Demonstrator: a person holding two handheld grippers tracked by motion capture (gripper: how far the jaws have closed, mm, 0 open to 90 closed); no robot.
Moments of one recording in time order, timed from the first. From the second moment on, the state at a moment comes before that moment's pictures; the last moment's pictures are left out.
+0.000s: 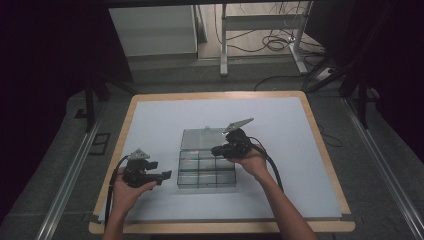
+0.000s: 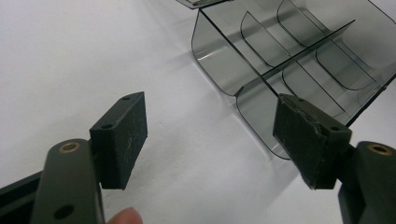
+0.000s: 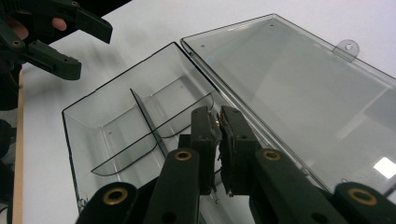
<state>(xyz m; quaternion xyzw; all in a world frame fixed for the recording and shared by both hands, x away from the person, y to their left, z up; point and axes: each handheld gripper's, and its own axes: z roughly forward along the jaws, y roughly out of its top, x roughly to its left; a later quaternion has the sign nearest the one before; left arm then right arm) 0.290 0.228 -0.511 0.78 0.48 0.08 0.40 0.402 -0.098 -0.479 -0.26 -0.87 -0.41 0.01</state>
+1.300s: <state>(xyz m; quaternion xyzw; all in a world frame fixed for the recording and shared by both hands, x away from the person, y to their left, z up) 0.291 0.229 -0.514 0.78 0.48 0.08 0.40 0.398 -0.068 -0.498 -0.24 -0.90 -0.37 0.01</state>
